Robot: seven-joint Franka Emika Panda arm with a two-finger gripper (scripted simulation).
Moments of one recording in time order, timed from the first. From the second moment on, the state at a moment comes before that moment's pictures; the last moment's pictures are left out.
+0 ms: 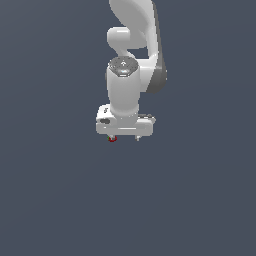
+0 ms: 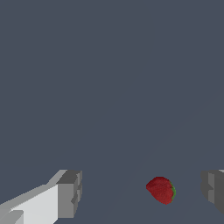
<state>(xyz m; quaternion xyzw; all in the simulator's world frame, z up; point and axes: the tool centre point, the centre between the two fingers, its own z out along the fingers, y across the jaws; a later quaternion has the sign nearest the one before) 0.011 -0.012 0.178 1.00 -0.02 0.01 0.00</state>
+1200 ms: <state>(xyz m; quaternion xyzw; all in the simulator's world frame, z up) 0.018 -0.032 0.192 1.00 0.01 0.04 0.01</state>
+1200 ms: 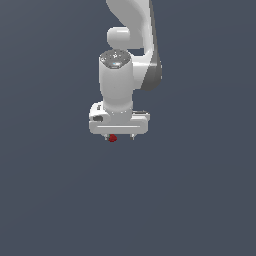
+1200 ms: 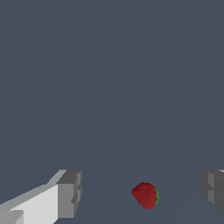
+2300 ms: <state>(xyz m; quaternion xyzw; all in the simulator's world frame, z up) -0.034 -0.068 0.125 0.97 0.23 0.01 0.01</state>
